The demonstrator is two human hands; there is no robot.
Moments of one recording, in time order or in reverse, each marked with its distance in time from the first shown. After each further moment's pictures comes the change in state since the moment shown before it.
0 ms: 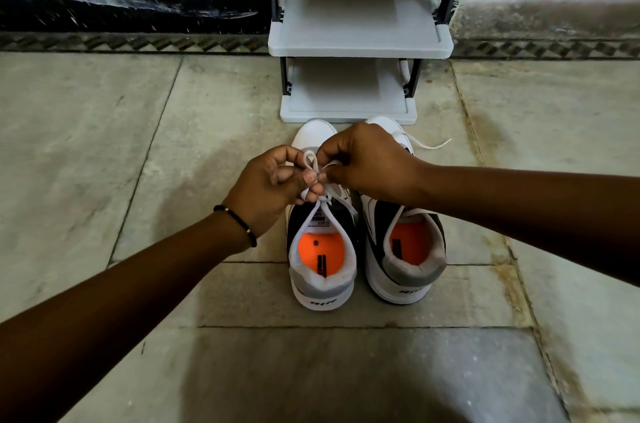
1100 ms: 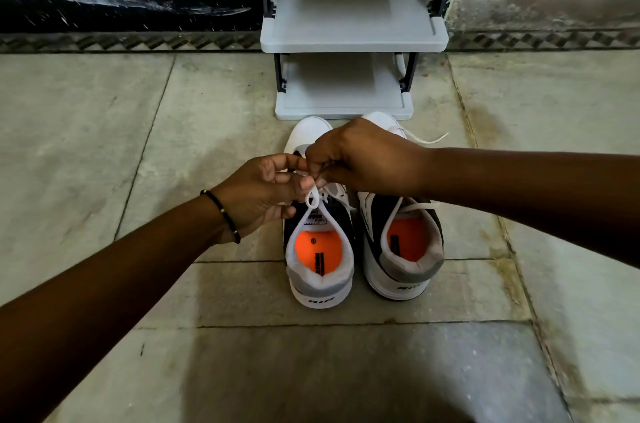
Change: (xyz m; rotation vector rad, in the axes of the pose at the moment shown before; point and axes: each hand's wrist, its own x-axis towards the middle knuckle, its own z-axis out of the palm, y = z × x) left_hand 0.005 0.002 -0.009 -0.189 -0.159 -0.316; right_hand 0.000 0.002 -0.009 -0.249 -0.107 -0.327
